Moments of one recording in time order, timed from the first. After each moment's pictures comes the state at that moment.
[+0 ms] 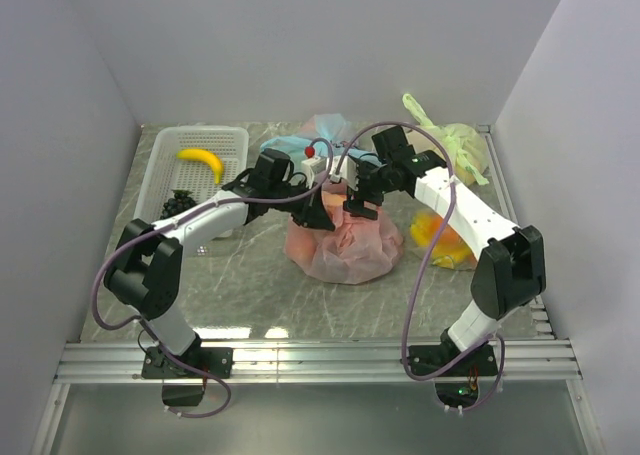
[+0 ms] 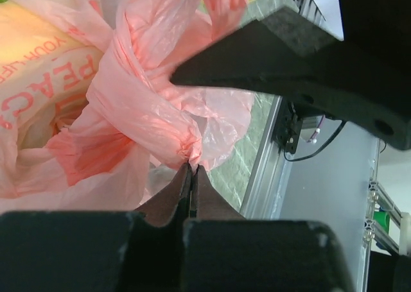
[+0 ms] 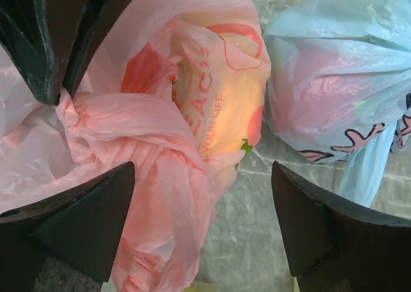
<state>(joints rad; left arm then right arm) -0.56 1.67 1.18 -0.17 0.84 -0.24 0.44 1.63 1.42 -0.75 -0.51 -1.00</state>
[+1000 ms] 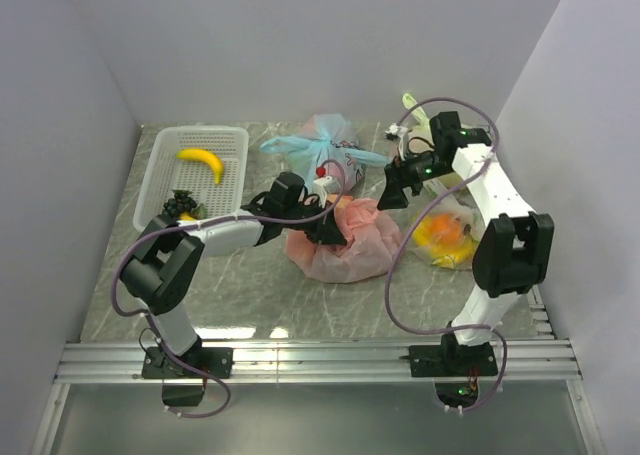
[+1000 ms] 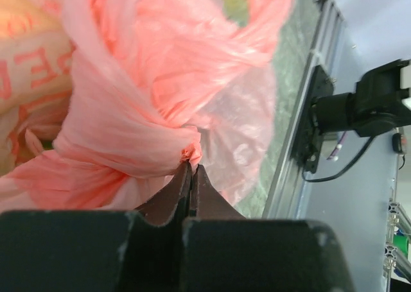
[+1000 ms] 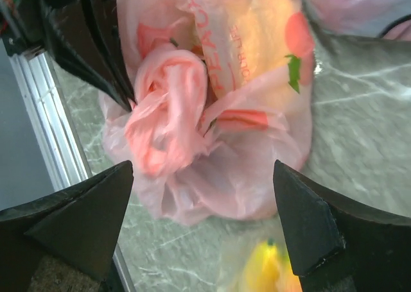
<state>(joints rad) -0.66 1.74 1.01 0.16 0.72 -0.36 0.12 1.78 1.60 -1.09 -0.87 -0.69</state>
